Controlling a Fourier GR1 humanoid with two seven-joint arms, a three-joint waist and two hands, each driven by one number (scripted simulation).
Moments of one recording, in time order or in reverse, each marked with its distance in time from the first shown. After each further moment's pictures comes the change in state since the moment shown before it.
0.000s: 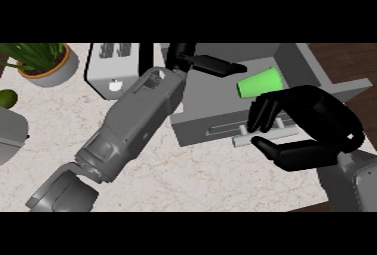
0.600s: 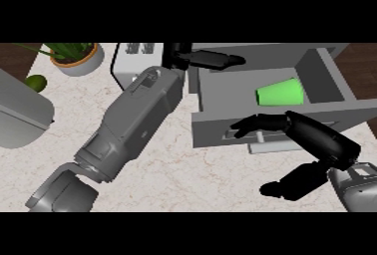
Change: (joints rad) left arm -0.002 0.000 0.027 0.013 0.105 0.046 -0.091; right arm 0.093 -0.176 0.149 -0.026 0.349 0.091 0.038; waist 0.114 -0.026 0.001
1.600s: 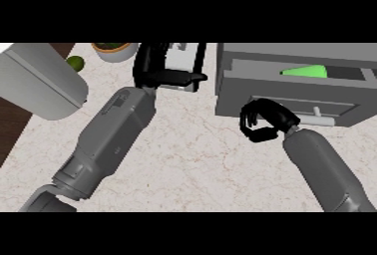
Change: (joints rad) left arm 0.255 0.085 0.020 -0.191 0.031 -0.131 -0.051; right arm -0.281 0.107 0.055 0.966 0.481 -0.339 -0.440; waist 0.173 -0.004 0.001
